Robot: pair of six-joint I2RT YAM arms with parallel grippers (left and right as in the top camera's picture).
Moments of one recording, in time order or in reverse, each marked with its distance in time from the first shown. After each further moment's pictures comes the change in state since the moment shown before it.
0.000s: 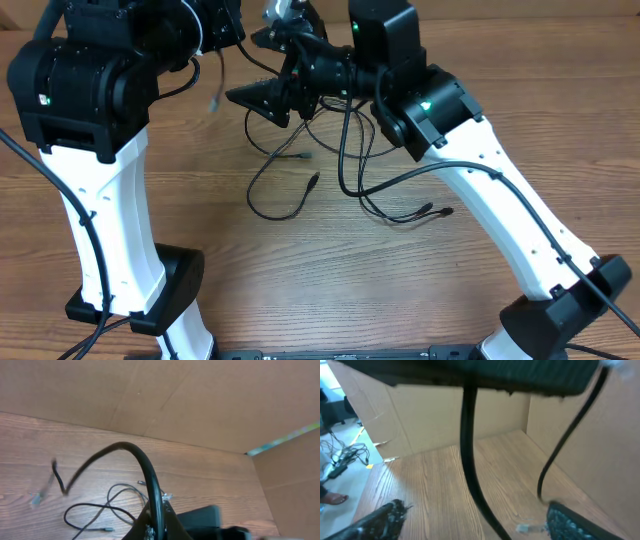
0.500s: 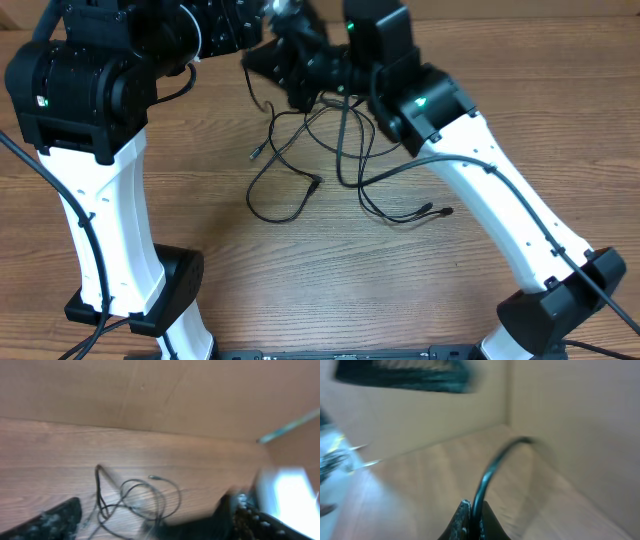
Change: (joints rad) left arm 0.000 -0.003 0.000 -0.044 -0.008 0.124; right arm -0.047 0.014 0.000 0.003 0.108 0.024
